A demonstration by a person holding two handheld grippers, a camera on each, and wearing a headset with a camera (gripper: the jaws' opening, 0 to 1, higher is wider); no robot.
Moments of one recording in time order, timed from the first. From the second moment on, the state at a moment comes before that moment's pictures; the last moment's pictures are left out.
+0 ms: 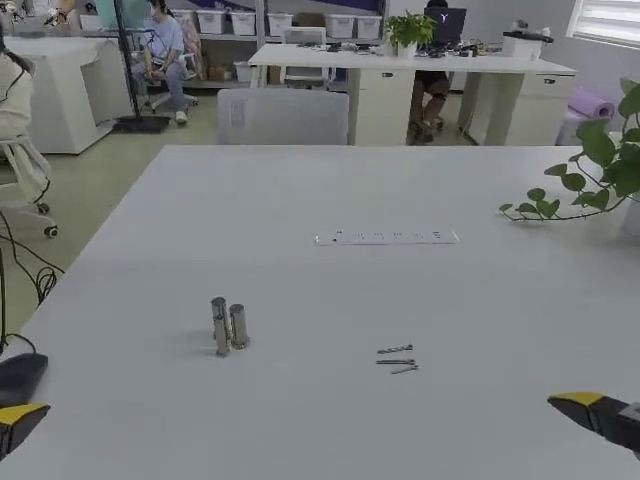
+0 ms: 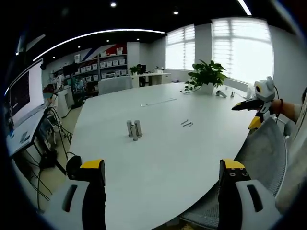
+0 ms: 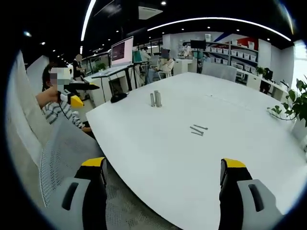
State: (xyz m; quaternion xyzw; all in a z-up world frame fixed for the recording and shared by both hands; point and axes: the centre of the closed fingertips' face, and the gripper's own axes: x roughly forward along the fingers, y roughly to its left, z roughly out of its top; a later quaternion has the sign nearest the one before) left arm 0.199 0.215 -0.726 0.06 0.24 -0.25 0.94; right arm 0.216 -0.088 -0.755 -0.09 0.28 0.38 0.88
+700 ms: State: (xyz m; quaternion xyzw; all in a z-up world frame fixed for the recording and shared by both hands) left arm 0.201 0.215 -0.724 0.06 0.23 -0.24 0.94; right arm 0.215 -0.080 -0.752 -0.09 0.28 0.38 0.88
